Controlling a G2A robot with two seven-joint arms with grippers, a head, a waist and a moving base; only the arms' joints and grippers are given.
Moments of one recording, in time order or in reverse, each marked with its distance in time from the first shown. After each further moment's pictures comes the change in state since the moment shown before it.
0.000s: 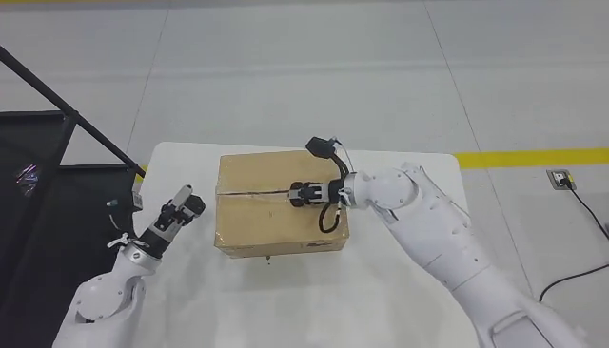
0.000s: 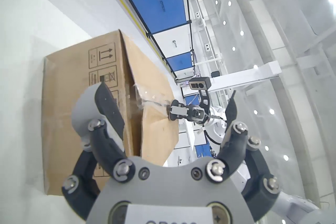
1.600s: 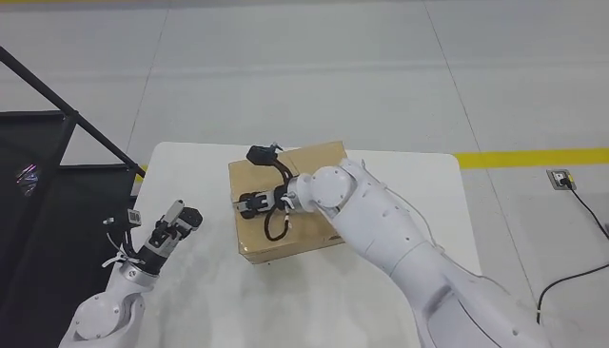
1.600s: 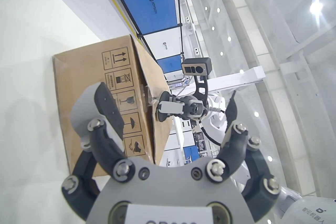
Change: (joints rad) left arm 0.080 0.015 -0.014 0.004 -0.118 -0.080 0.000; right arm 0.200 -0.326 -0.201 0.462 0.111 -0.166 -0.005
